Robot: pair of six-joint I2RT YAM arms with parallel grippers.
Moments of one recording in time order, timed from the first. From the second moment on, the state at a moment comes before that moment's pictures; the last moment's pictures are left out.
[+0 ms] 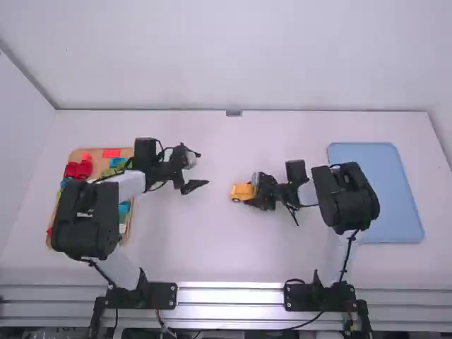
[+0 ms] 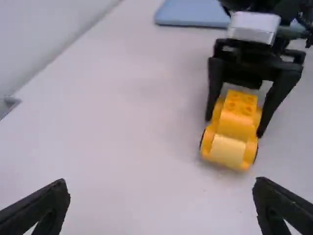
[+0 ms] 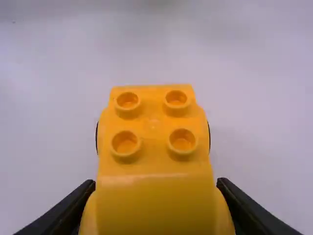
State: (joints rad) left arm 0.03 1.75 0.83 0.10 1.04 0.86; right arm 0.16 2.03 0.73 0.34 -1.00 -0.88
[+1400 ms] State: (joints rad) left arm 0.03 1.74 0.83 0.26 0.77 0.49; right arm -0.66 1.66 0.83 -0.23 -0.48 -0.52
